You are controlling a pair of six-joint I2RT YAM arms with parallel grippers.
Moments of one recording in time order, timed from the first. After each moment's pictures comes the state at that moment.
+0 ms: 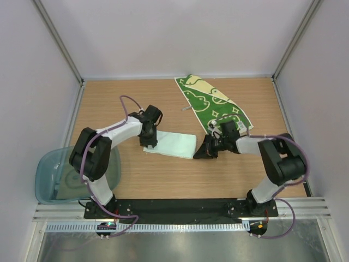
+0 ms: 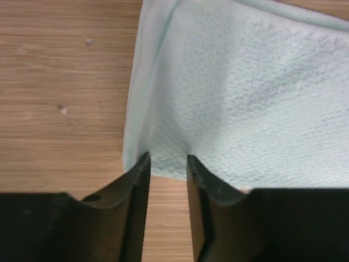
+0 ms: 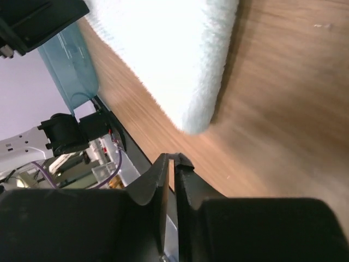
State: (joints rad) left arm -0.53 1.77 1.14 -0.66 -0.12 -0.55; right arm 0.32 1.69 0.63 0.09 -0.85 0.70
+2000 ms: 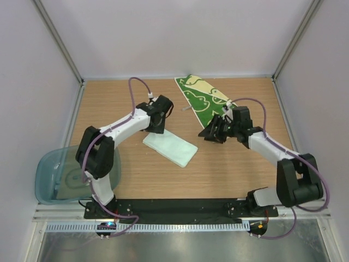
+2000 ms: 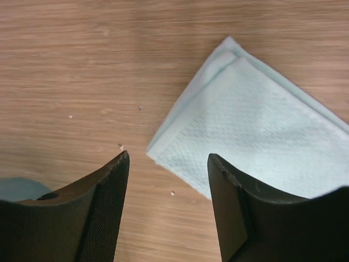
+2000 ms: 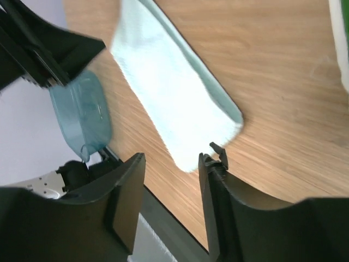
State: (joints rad) left arm -0.58 1.86 1.41 -0.78 -0.41 -0.44; right arm 0.22 1.45 0.70 -0.04 -0.68 0.72
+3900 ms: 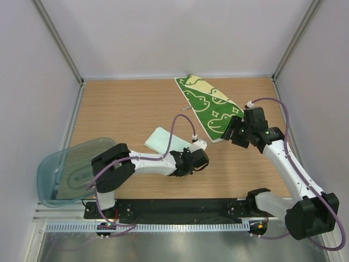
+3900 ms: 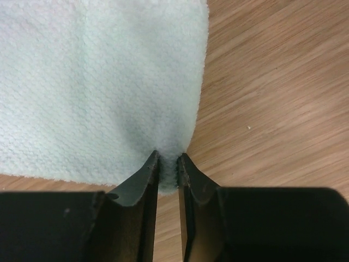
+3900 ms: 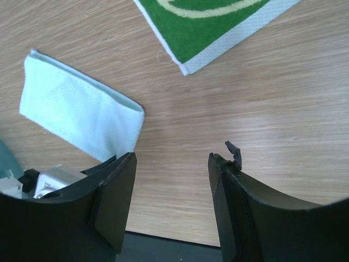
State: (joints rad) left arm -1.19 1.86 1.12 -0.34 -0.50 -0.50; right arm 0.21 1.08 0.91 -0.72 -0.07 0.58
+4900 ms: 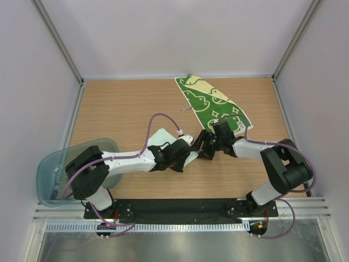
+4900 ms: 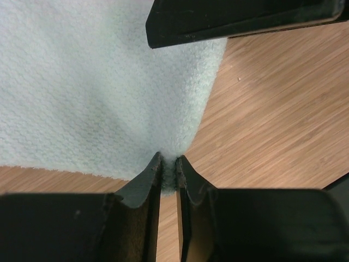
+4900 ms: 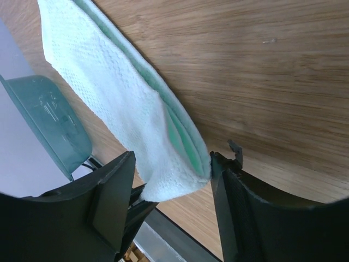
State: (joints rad) left arm -1.06 1.60 0.92 -0.27 -0.16 -0.50; right arm 0.45 1.54 0.63 0.03 -0.45 0.98
